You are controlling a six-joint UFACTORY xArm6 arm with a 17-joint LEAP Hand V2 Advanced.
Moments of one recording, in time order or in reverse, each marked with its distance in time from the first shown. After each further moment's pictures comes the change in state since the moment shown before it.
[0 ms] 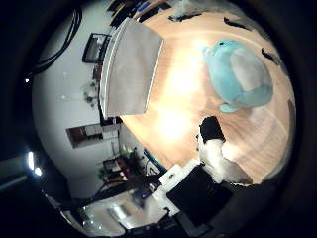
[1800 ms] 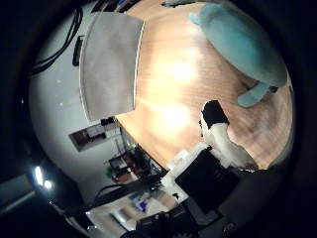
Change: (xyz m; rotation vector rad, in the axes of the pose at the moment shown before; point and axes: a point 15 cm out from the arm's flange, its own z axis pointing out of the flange) arm 0.008 -0.002 0.051 -0.130 -0.017 0.034
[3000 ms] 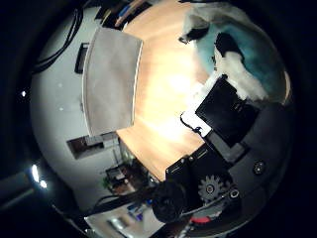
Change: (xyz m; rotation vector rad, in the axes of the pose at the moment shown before) arm 0.024 -0.024 -0.033 0.204 0.059 0.081
